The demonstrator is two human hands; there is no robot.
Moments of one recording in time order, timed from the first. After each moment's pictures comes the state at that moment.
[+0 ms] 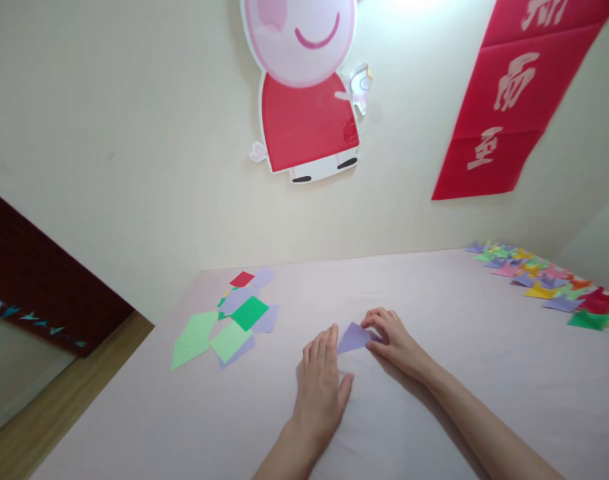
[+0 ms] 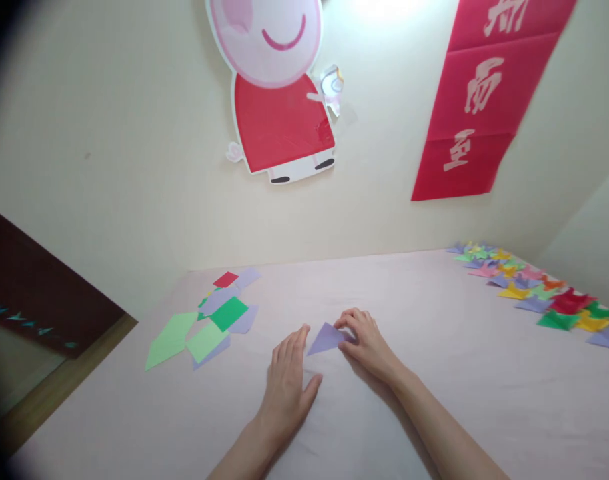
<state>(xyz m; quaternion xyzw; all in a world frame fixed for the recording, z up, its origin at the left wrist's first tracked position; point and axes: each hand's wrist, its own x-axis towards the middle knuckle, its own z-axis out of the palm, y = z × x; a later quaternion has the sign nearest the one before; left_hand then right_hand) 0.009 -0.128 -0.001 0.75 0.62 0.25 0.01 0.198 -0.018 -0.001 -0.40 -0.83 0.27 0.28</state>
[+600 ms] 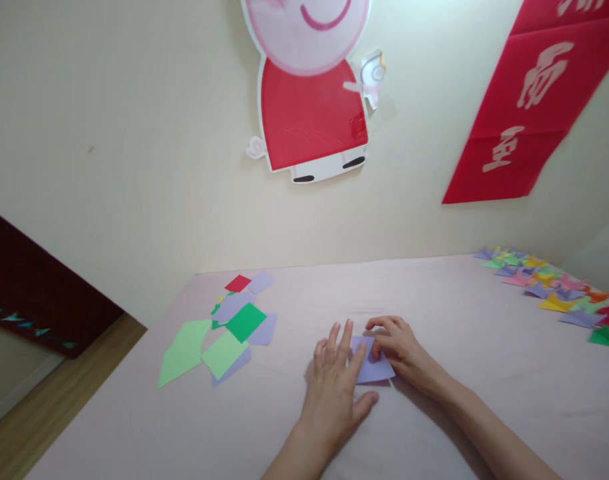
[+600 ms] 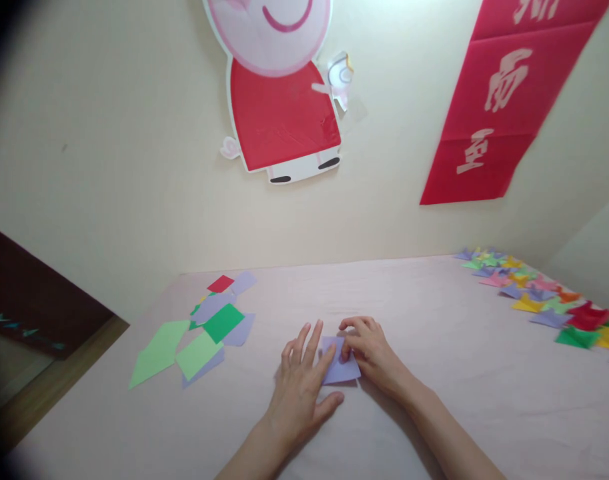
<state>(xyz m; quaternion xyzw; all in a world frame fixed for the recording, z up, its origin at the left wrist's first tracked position) 0.013 -0.099 0.007 0.80 0.58 0.17 0.01 0.201 -0.005 0.004 -0.34 -0.88 0.20 0.25</state>
